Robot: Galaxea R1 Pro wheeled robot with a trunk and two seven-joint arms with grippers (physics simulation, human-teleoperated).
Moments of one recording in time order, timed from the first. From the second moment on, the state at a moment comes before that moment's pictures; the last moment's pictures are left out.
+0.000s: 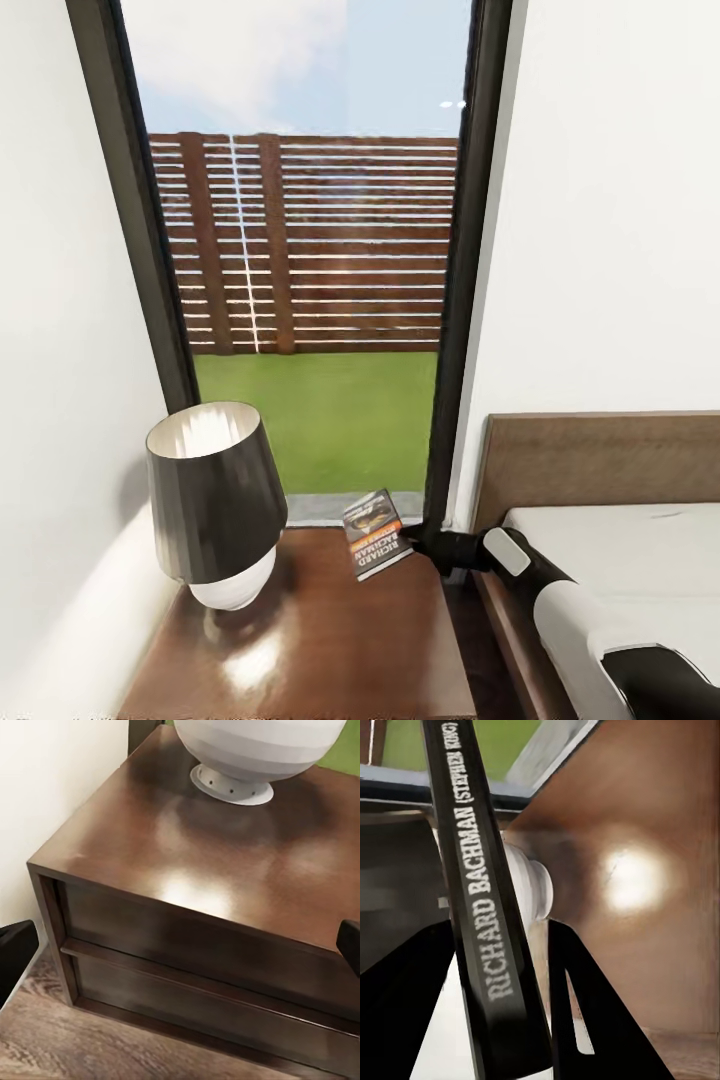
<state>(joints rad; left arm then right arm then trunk) -0.12 0.10 0.36 -0.01 0.29 -0.98 -0.42 -0.81 -0.03 0.12 -0.29 -0.96 0.72 0.24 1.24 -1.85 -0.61</state>
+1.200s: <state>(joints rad) -0.12 0.10 0.36 -0.01 0.29 -0.98 -0.42 -0.81 -0.01 0.12 -0.29 -0.97 0.71 0.20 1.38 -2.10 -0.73</state>
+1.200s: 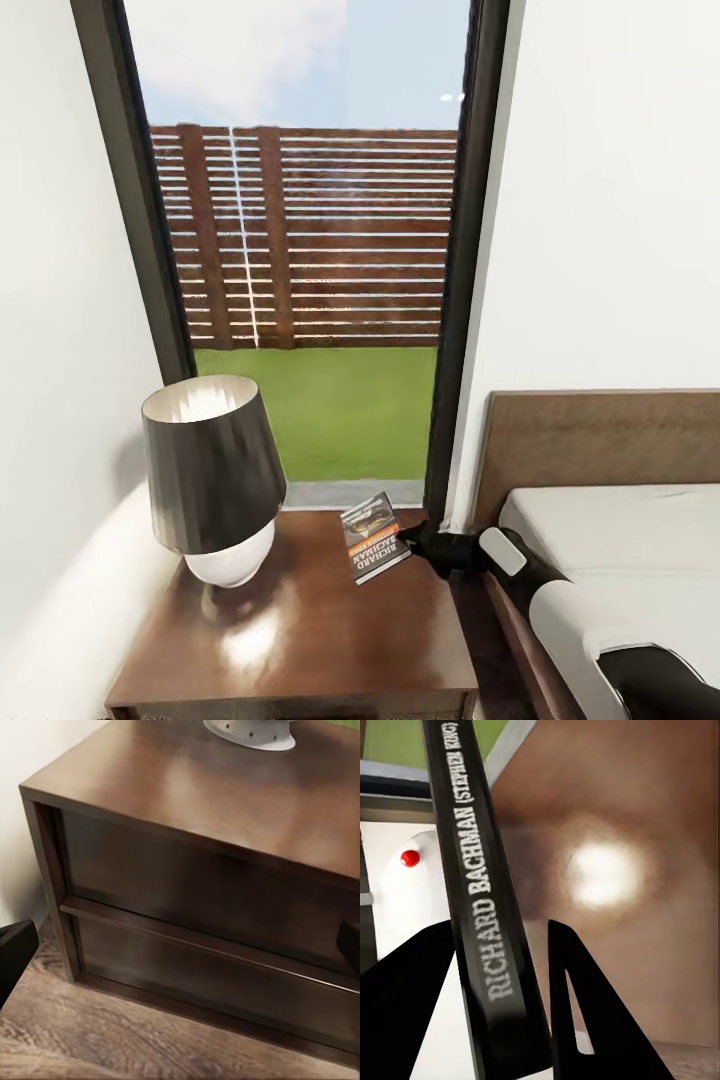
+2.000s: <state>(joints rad) -0.12 0.10 0.36 -0.01 0.29 -0.98 -0.42 -0.81 -0.01 0.11 -0.29 -0.98 0.71 0.20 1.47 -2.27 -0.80</state>
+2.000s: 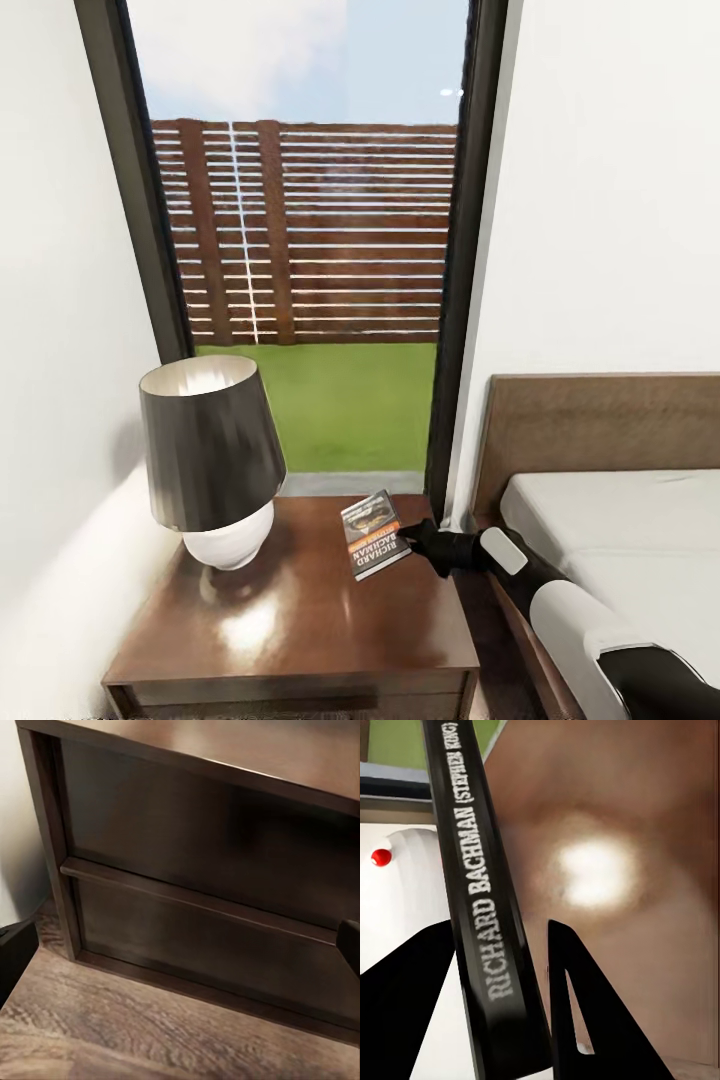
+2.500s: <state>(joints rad) -0.12 0.11 0.36 -0.01 0.29 -0.99 -0.42 -0.81 -0.01 0.10 -0.29 -0.98 0.71 0.20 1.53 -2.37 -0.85</state>
